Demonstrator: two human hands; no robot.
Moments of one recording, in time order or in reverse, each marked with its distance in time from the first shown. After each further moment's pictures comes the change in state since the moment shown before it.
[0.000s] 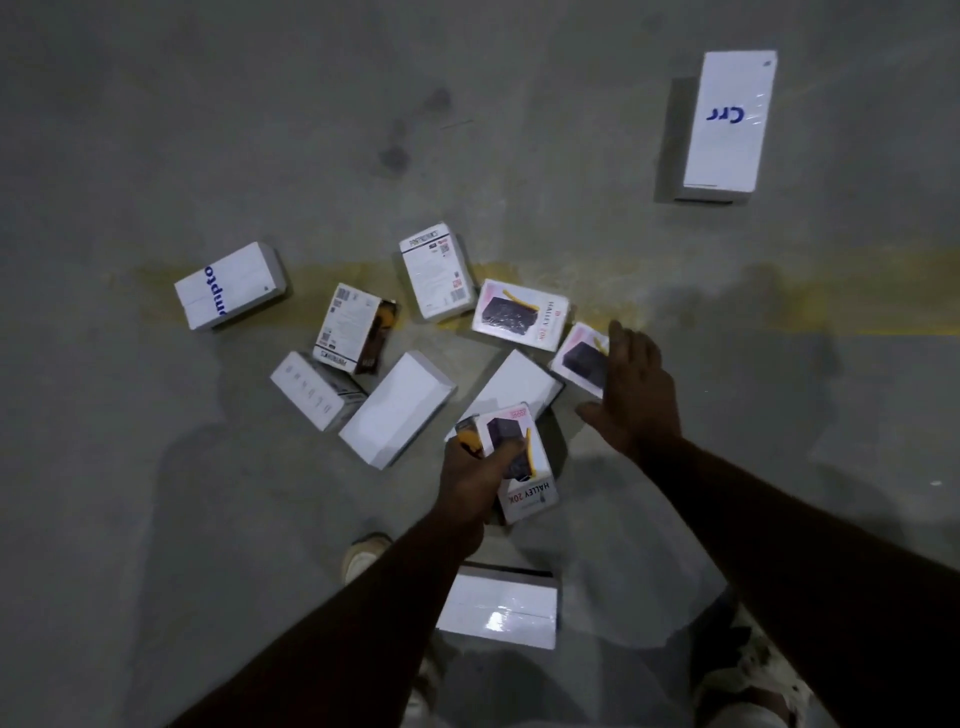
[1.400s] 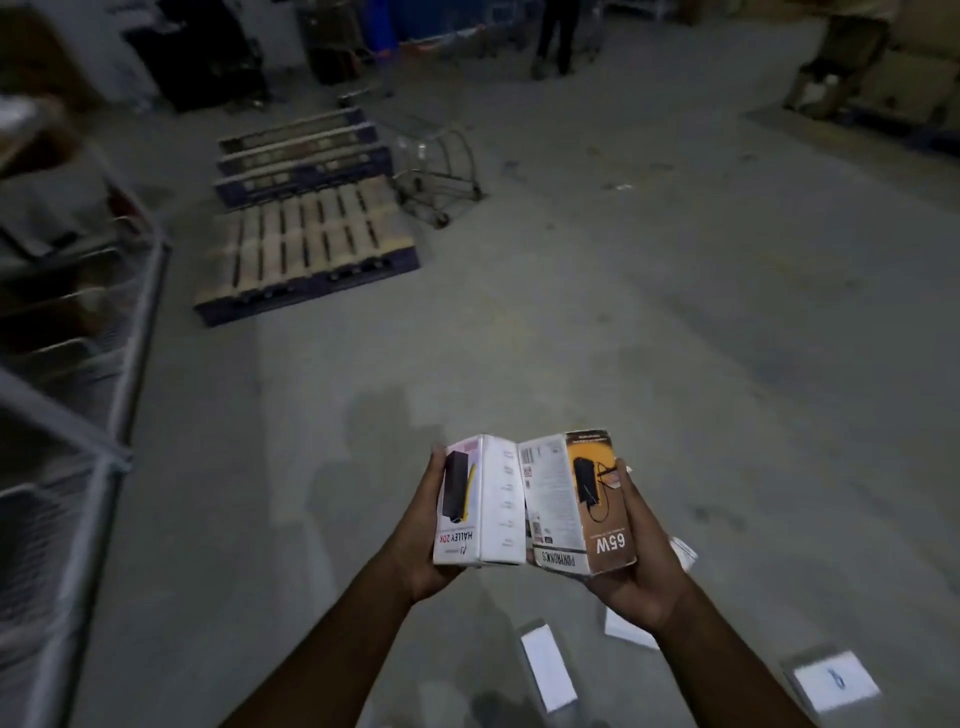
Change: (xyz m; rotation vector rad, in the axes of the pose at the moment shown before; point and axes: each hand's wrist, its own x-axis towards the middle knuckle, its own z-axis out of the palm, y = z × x) left_hand -0.778 0.049 -0.292 -1.249 0.100 0.404; right_hand -0.554 -0.434 -0.512 1.099 -1.594 -0.049
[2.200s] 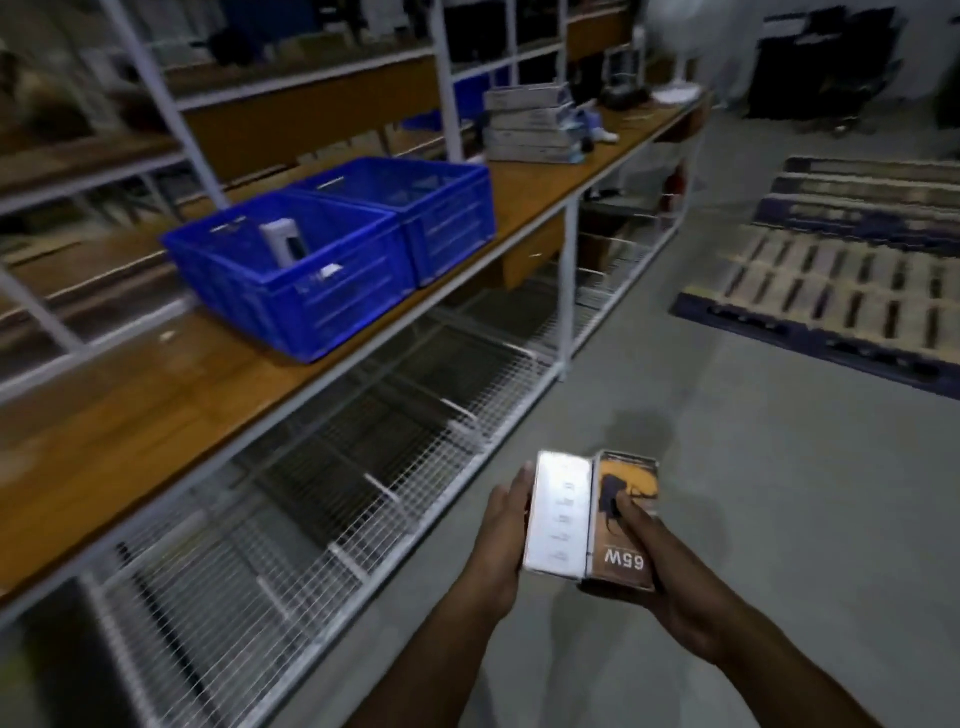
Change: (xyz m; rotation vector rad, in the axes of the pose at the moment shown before) left_hand -0.336 0.026 -0.462 -0.306 0.888 0.636; right_hand 0.198 0.451 0.358 -0.998 -0.451 0.471
